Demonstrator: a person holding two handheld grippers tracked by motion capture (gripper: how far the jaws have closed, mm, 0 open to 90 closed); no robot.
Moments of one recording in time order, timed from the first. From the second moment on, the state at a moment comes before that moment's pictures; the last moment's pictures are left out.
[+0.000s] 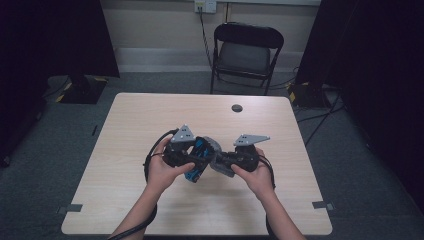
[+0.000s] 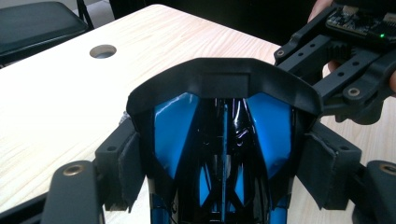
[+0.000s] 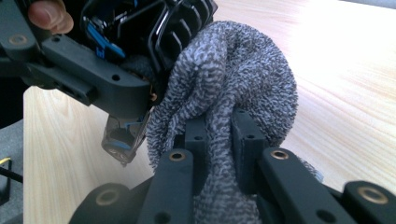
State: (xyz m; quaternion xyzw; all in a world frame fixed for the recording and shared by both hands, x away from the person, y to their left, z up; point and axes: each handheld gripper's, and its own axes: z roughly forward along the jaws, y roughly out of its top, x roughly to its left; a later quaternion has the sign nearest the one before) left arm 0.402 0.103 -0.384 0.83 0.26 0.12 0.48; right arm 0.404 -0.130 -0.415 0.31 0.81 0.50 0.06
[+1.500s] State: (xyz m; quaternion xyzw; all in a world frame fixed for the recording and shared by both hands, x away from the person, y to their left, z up) left arm 0.408 0.114 -0.359 0.80 0.27 0.13 0.51; right arm 0.397 -0.107 -0.442 0.27 0.86 0.43 0.07
